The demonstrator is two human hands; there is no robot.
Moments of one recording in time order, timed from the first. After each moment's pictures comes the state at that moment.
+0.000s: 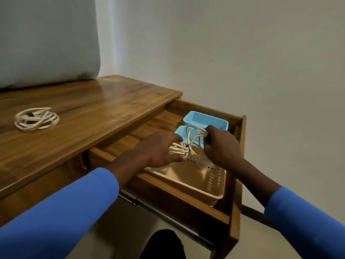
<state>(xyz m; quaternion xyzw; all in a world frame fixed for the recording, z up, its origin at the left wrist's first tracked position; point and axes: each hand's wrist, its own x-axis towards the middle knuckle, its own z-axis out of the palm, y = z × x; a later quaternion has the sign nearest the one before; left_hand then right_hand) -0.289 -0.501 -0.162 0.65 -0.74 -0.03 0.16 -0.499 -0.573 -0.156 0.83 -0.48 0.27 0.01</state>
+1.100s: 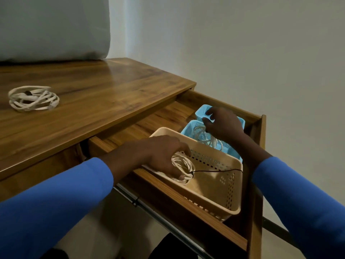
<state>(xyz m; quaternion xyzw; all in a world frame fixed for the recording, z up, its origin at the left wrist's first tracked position) -0.274 -0.511 -0.171 0.61 -0.78 -0.14 0.05 -0.446 -0.669 -0.150 0.85 -0.47 0.23 -0.02</state>
